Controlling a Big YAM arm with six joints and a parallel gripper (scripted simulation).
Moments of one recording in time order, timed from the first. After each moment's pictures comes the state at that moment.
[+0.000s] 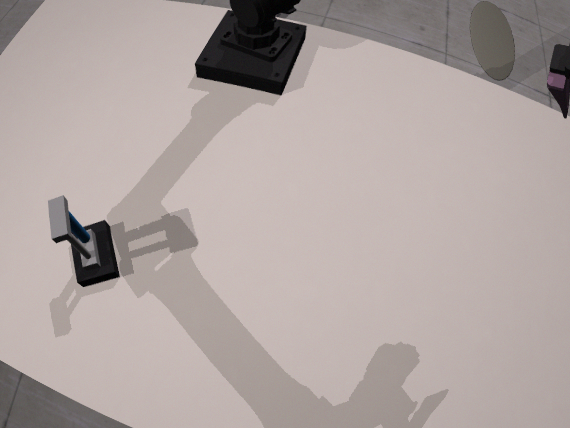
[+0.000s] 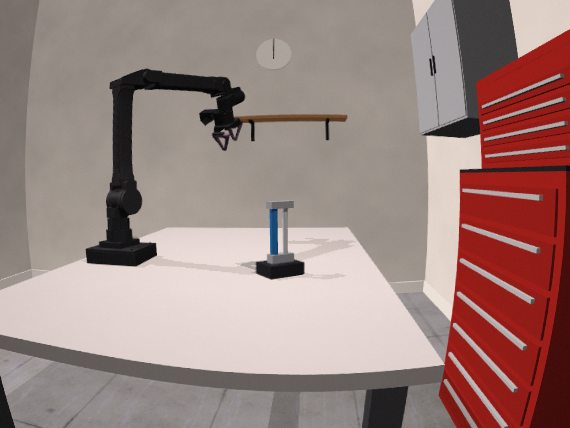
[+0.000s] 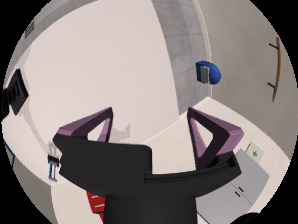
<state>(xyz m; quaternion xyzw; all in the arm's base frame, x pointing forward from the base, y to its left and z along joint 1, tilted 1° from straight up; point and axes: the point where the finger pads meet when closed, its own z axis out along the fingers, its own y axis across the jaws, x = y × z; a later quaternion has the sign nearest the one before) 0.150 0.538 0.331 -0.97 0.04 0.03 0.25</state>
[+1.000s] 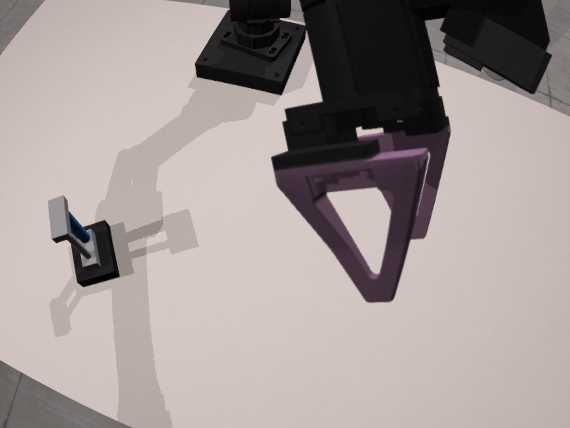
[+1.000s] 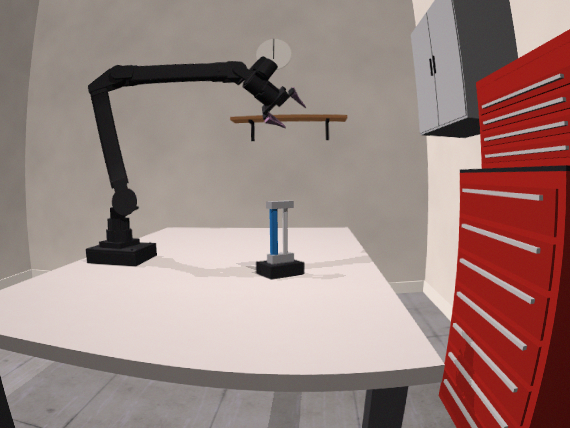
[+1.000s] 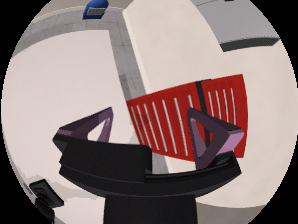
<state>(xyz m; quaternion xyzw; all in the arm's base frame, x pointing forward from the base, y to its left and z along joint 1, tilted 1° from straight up) 0.449 0.346 0.394 -0.65 0.59 -0.04 0.47</state>
